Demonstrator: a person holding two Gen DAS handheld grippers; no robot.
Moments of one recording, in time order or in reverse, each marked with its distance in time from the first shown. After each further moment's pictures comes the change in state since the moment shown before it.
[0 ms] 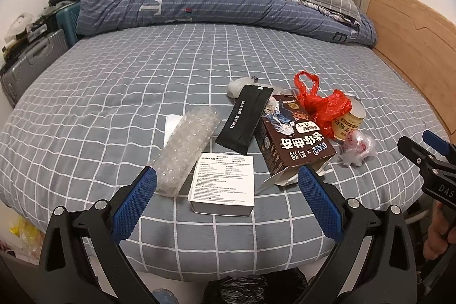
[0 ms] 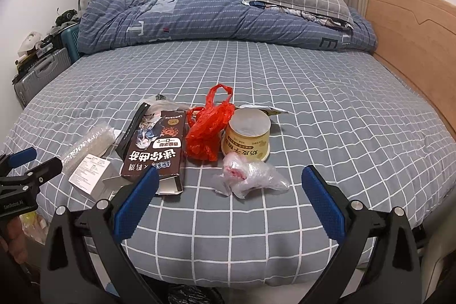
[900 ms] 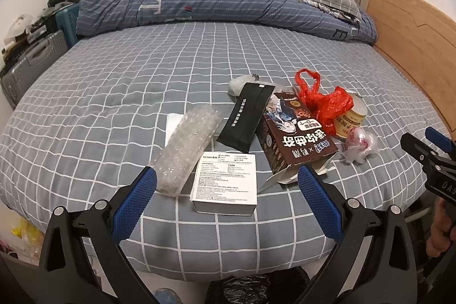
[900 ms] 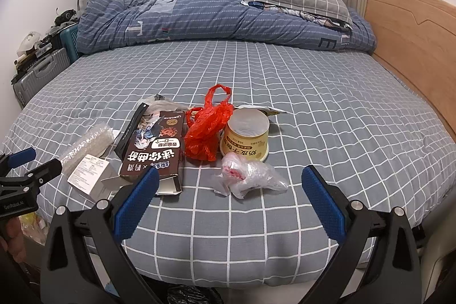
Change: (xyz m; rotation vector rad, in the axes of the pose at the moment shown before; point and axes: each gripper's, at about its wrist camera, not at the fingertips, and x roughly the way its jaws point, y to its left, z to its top) left arm 0.002 0.002 -0.001 0.011 0.009 0.004; right arm 0.001 -0.001 0.000 -0.001 0.001 -0.006
